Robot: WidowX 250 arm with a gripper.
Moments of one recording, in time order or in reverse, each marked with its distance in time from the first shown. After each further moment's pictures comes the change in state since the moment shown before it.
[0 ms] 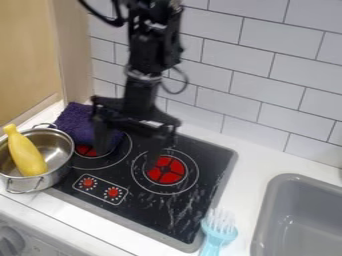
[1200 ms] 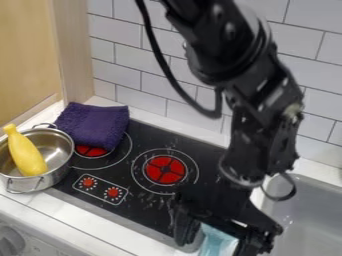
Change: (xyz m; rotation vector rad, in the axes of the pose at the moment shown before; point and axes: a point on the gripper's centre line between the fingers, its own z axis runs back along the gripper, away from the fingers) arm -0.061 -0.107 -0.027 0.029 -0.073 -0.207
